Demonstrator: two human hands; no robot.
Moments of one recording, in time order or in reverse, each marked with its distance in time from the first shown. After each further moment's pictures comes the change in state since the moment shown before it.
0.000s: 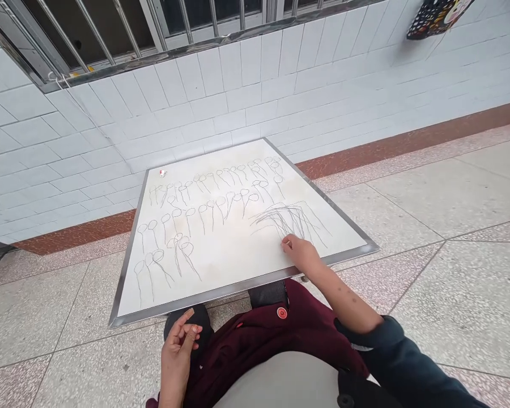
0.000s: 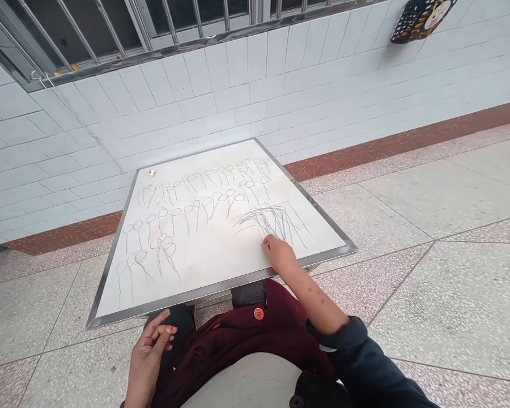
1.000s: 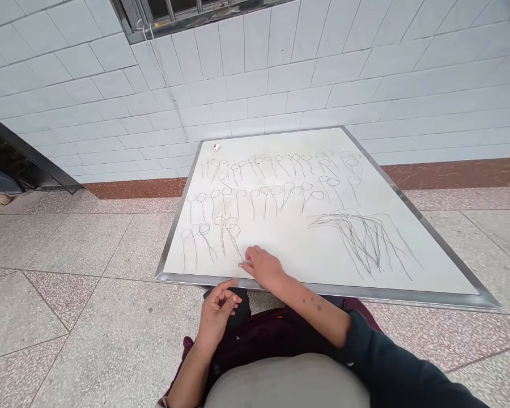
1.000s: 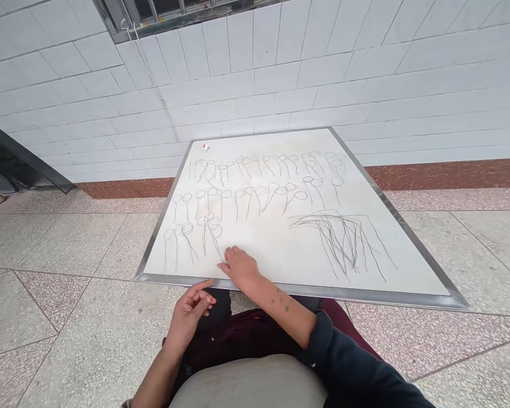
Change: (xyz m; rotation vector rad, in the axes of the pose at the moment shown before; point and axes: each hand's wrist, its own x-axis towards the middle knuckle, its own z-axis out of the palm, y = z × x) left_hand 0.015 0.012 0.002 -0.159 -0.134 0.021; right_hand -0.053 -0.173 0.119 -0.125 -0.381 -0.555
